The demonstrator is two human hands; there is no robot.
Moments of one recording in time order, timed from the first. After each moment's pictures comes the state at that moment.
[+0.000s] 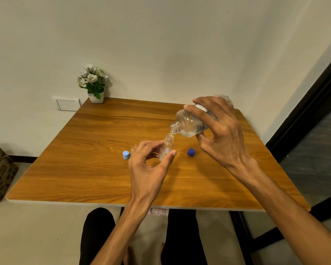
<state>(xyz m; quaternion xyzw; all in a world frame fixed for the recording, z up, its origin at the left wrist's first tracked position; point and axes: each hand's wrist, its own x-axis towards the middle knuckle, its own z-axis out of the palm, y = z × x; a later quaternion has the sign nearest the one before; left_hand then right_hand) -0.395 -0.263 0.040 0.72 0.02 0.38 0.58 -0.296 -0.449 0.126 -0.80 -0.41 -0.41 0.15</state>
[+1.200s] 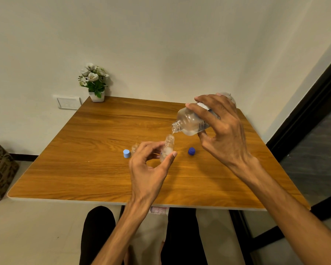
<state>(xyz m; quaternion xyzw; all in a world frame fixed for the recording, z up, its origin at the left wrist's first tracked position) -0.398 -0.263 0.035 0.72 0.02 0.37 0.59 -0.297 -0.451 0.129 -0.81 -0.40 -0.41 0.14</state>
